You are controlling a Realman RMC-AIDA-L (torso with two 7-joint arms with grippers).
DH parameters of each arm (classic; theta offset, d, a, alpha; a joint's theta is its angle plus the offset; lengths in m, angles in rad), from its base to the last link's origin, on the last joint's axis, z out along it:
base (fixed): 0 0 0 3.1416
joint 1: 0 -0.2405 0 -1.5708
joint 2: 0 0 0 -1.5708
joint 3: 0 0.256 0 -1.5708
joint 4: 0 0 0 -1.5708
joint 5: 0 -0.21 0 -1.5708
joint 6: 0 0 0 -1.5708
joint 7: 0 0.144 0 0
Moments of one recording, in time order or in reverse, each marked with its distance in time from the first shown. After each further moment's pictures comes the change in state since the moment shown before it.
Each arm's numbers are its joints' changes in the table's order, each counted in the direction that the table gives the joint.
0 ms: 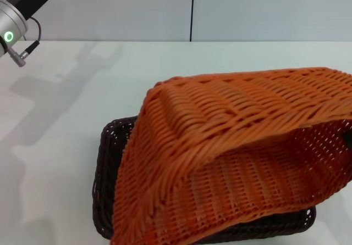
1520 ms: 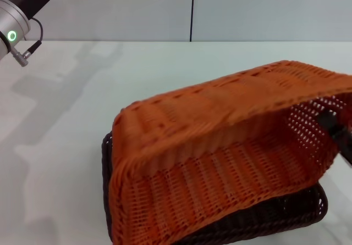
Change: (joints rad) left arm 0.009 0.009 -0.010 -0.001 0.000 -0.034 0.003; right arm -0.108 -0.002 -0.065 -0.288 0.005 -0.115 0.390
